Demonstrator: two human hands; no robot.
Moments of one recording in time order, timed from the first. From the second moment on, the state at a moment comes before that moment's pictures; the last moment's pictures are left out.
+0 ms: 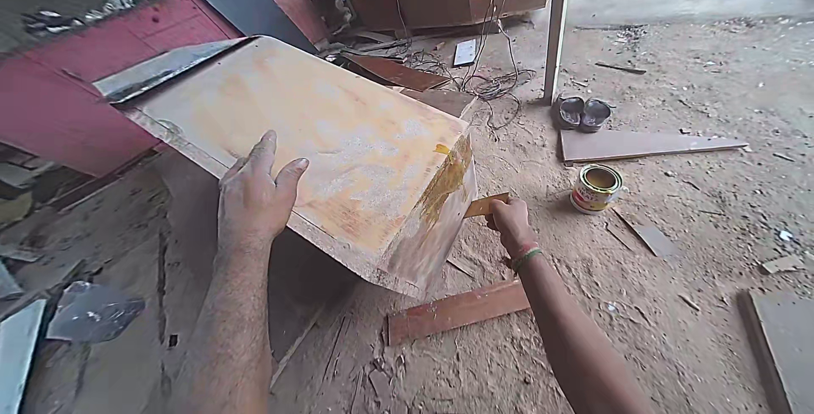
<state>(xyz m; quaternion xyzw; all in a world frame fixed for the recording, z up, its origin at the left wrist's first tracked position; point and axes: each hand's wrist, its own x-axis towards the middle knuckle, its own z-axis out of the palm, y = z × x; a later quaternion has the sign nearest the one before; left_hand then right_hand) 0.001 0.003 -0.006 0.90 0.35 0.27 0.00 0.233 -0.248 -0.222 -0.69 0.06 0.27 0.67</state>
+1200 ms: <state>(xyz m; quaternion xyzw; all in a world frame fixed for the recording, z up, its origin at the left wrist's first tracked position) 0.002 0.005 -0.015 0.89 0.31 0.33 0.02 0.266 -0.273 -0.056 -0.71 -0.03 0.15 0.69</state>
